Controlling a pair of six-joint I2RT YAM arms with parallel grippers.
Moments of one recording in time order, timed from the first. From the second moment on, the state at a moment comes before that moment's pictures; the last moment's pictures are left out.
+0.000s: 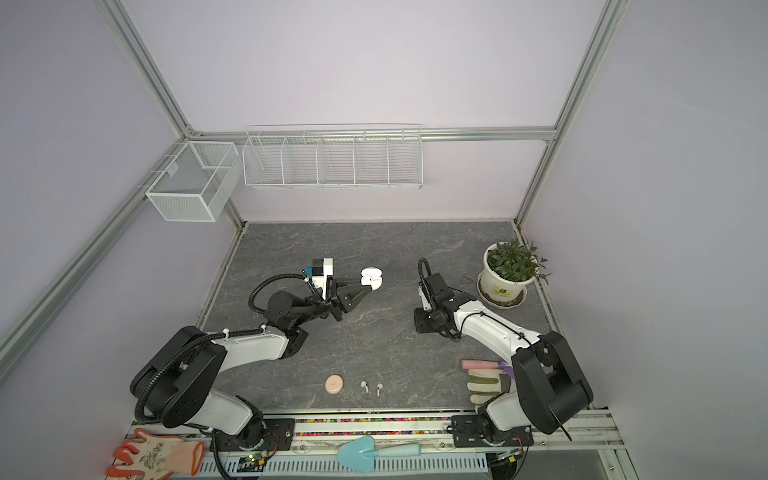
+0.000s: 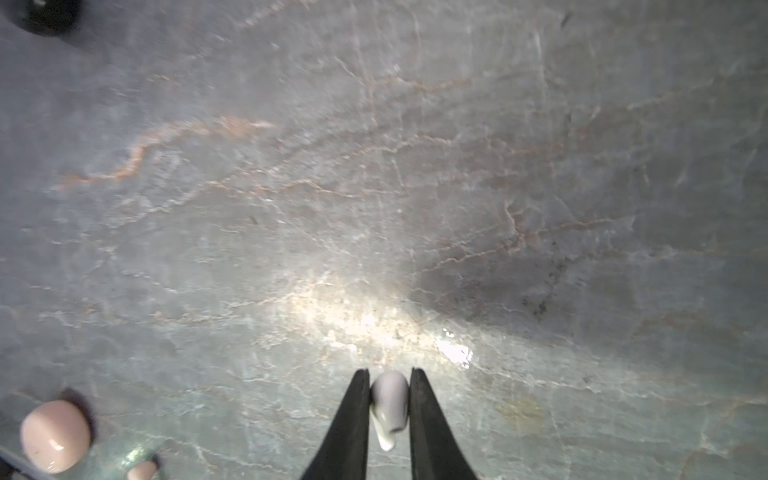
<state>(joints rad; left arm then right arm) -0.62 1.51 0.55 1.38 0.74 -0.59 0.52 1.43 0.87 -0.57 -0.12 0.37</state>
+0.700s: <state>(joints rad) -0.62 1.50 0.62 1.38 0.65 -0.65 0.52 1.26 1.21 -0.50 -0.27 0.30</state>
